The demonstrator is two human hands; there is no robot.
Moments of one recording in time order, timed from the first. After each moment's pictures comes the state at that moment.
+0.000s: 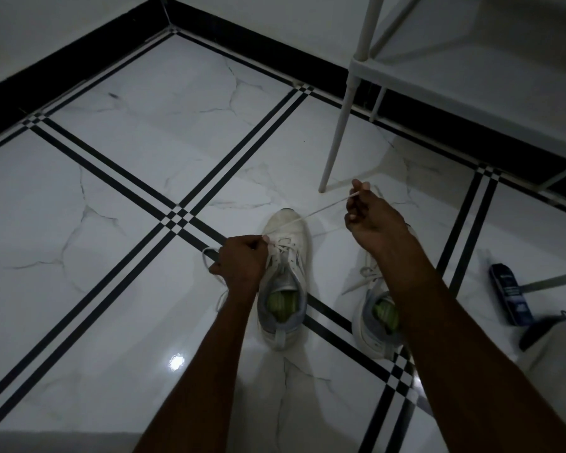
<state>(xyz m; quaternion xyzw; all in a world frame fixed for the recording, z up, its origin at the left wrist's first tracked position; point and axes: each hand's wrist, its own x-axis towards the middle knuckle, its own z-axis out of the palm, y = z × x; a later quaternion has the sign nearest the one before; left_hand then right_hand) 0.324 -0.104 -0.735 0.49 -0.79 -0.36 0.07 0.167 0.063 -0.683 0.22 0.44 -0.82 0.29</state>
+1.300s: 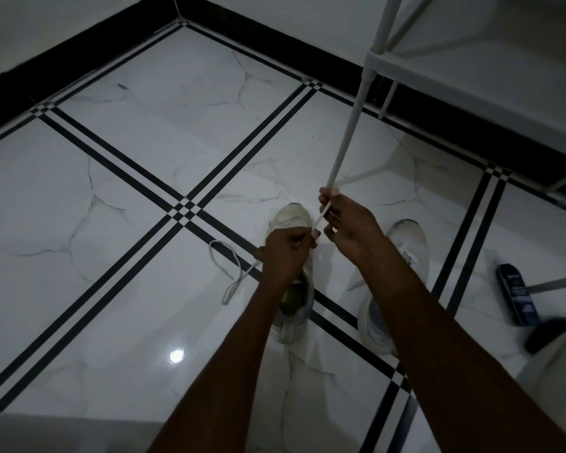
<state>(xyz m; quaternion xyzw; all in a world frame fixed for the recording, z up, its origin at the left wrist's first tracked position) 0.313 -0.064 -0.725 0.26 -0.79 -0.54 0.09 0.203 0.027 -0.689 0.15 0.58 -0.72 0.35</state>
